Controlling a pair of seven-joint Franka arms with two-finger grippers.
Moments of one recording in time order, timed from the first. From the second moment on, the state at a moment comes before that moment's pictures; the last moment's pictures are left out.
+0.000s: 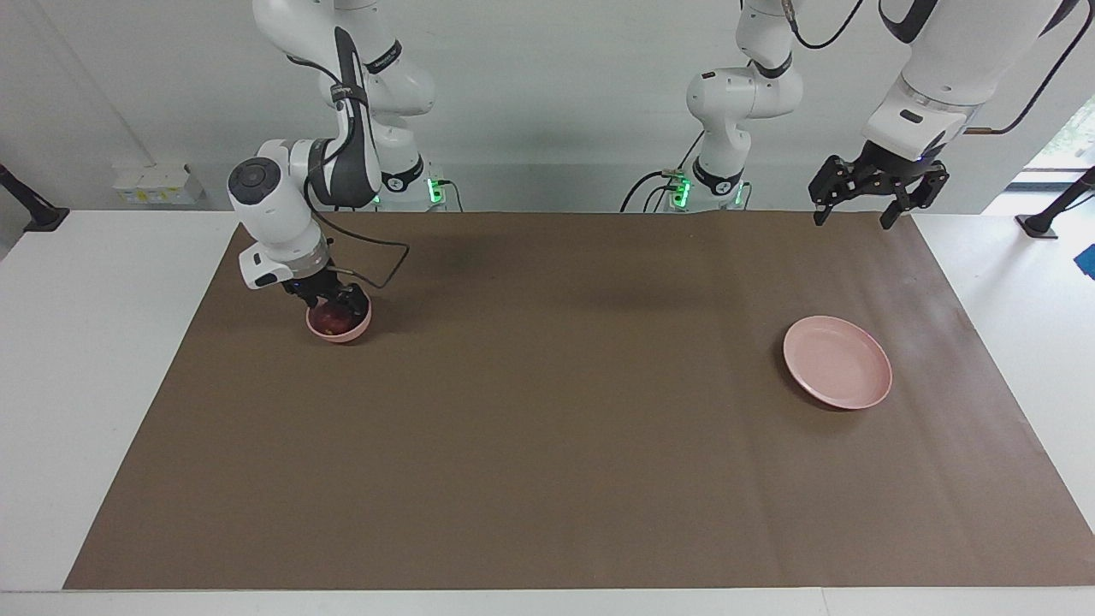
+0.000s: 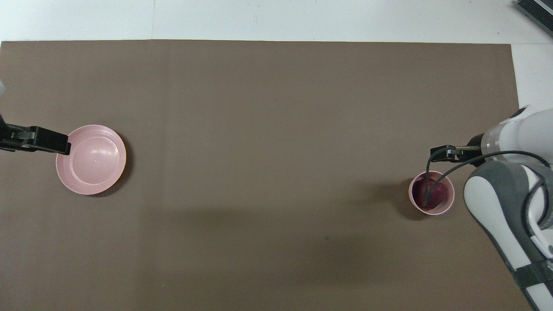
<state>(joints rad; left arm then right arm) 0.03 -0.03 -0.12 -1.54 0.00 1.51 0.03 -0.11 -0.01 0.06 -2.02 -0.02 2.04 0.03</state>
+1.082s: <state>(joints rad) 0.05 -0.06 -0.10 -1.52 -0.03 1.51 0.03 -0.11 -0.01 0.07 -1.59 -0.02 1.56 0.06</state>
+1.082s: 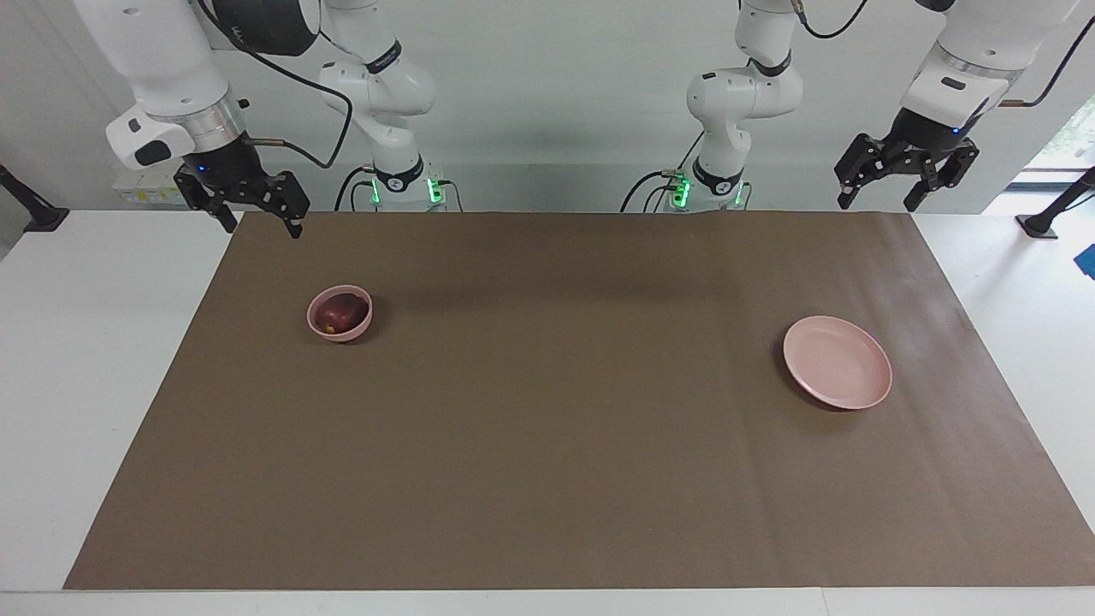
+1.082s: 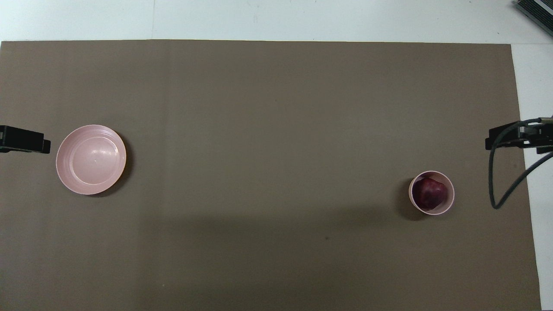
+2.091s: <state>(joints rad) 0.05 -0.07 -0.10 -1.52 -0.03 1.50 0.03 -0.11 -0.01 0.07 -1.52 0.00 1.49 0.06</state>
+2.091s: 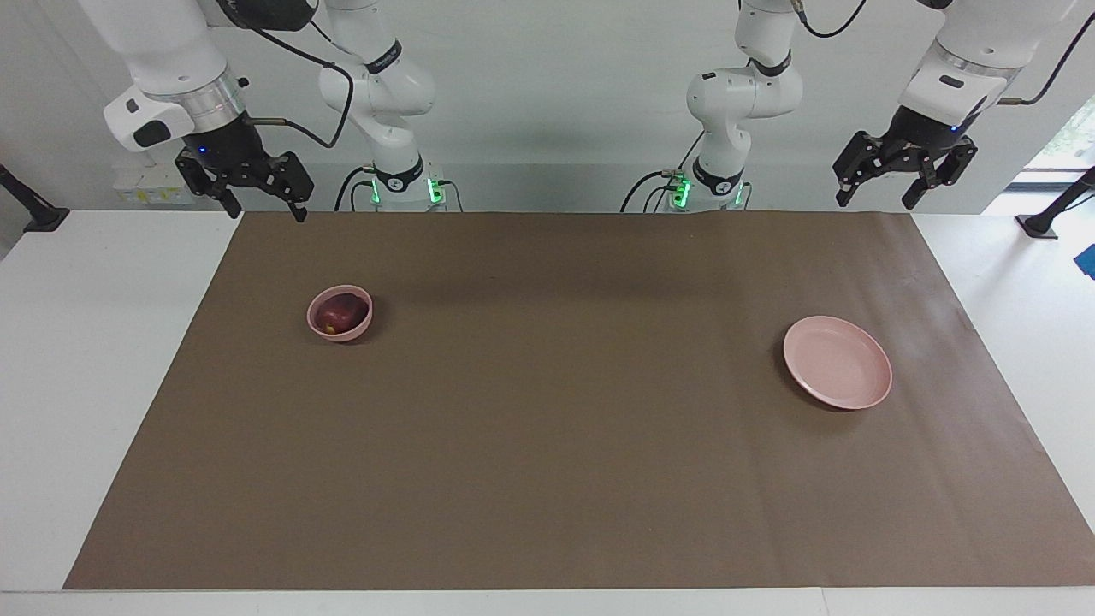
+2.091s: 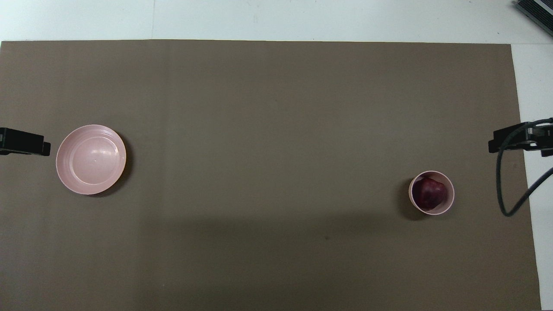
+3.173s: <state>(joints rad) 0.05 -0.07 -0.10 -1.52 -0.03 1.50 0.03 -0.11 -0.01 0.07 -1.52 0.00 1.47 0.06</state>
